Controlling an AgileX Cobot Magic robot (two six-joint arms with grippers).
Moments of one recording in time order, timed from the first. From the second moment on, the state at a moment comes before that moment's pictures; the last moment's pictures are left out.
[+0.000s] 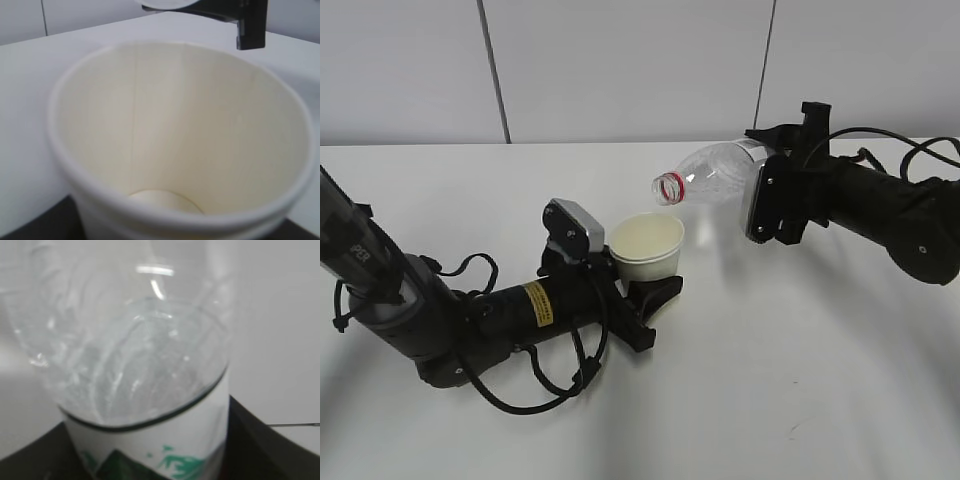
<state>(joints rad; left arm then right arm) -0.50 2.33 -0.97 0.57 -1.14 -0.23 0.12 2.03 -0.97 -0.36 -0.80 -1.17</state>
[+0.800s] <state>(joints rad) -0.50 2.33 -0.97 0.58 -1.14 -0.23 0.12 2.03 -0.97 -0.35 -0.83 -1.30</state>
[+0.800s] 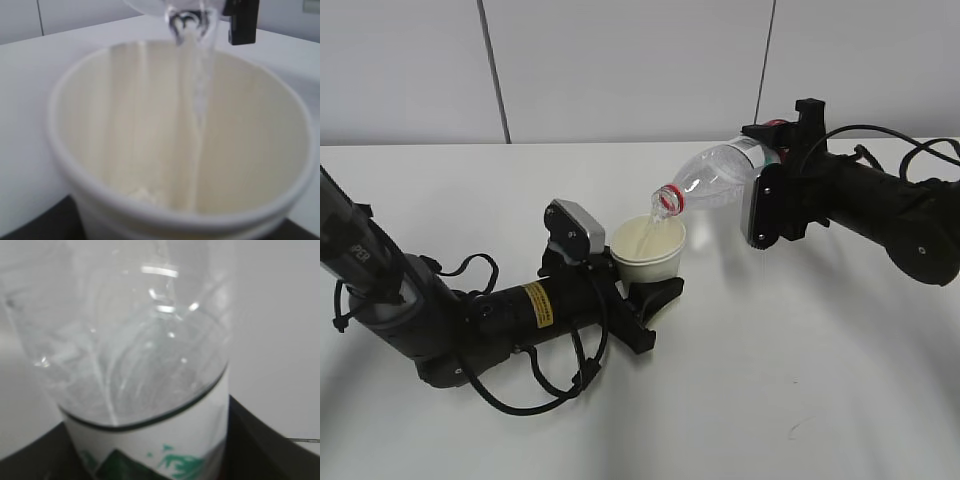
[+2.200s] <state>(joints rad) -0.50 2.33 -0.97 0.59 -1.14 -0.23 0.12 2.03 -0.97 -0.32 -0.84 -1.32</state>
